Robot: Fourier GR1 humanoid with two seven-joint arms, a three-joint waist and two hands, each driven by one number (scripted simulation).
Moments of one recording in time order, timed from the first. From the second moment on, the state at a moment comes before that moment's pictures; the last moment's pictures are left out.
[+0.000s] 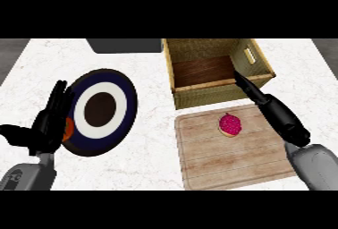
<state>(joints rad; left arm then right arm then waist) -0.14 0.36 -0.08 -1.33 0.38 0.17 -0.18 -0.30 -0.46 0.30 -1.46 -0.11 0.13 -0.16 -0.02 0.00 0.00</state>
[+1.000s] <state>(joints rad) -0.04 0.29 -0.18 -1.61 0.27 0.32 -0.06 -0.12 -0.39 0.35 -1.90 0.24 -0.14 0.14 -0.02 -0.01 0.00</state>
